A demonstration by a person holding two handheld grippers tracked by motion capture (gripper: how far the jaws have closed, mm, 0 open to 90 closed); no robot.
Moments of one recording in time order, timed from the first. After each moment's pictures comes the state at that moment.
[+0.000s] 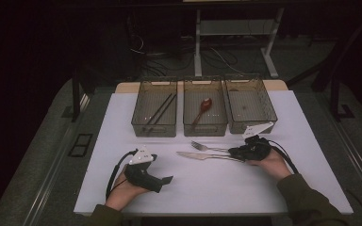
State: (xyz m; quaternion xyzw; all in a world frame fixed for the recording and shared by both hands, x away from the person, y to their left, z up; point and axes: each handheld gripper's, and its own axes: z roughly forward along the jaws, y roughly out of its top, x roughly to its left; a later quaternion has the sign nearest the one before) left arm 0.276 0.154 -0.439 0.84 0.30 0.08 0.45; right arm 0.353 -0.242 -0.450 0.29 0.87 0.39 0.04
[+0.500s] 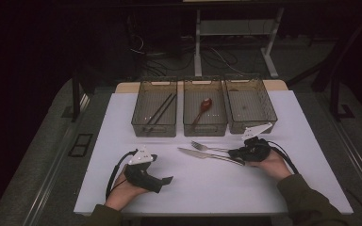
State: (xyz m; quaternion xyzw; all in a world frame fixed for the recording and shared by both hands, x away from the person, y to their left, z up) left arm 0.275 0.155 -0.439 0.84 0.30 0.08 0.45; right arm 0.350 -0.240 -0.450 0.28 0.88 0.38 0.03
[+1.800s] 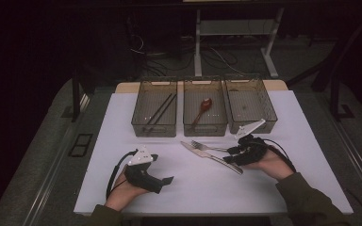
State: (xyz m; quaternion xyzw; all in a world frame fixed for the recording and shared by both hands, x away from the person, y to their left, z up) left arm 0.274 0.154 -0.436 0.84 0.29 0.08 0.46; right arm 0.335 -0.213 -0.413 0.29 0.90 0.33 0.02
